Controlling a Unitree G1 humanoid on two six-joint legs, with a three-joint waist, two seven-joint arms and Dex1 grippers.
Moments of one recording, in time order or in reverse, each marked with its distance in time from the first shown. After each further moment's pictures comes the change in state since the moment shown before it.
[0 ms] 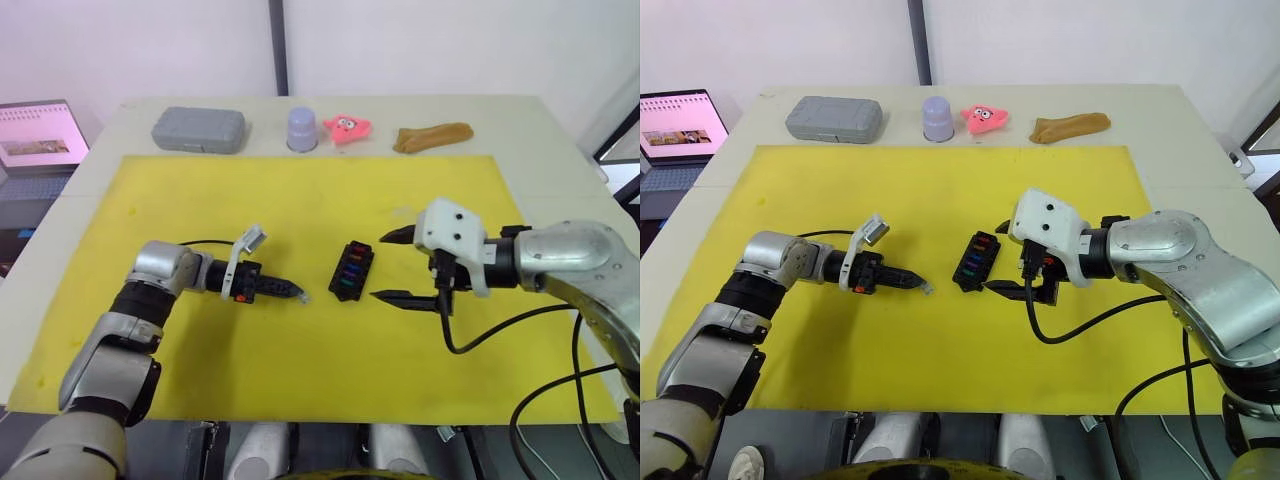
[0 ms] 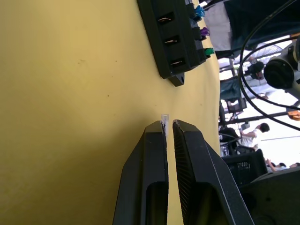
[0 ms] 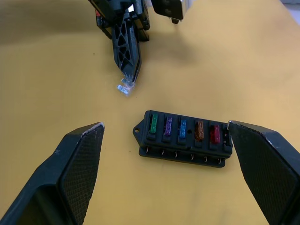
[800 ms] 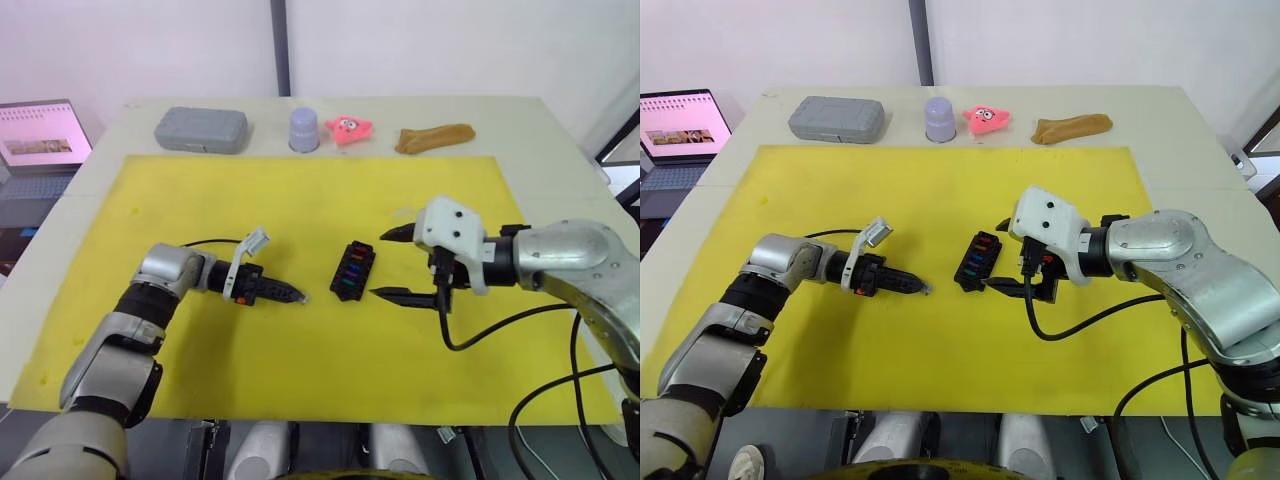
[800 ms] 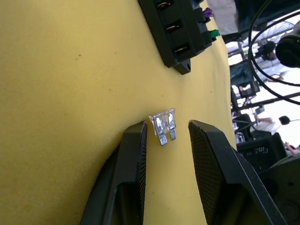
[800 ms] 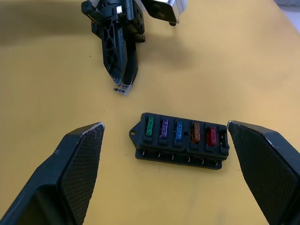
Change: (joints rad) left arm -0.003 -0.003 -0.050 0.026 0.049 -0.131 -0.053; right arm -0.001 0.007 0.004 0.012 -0.003 -0.005 -0.012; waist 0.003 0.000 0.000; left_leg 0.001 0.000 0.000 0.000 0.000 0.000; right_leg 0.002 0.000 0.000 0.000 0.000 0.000
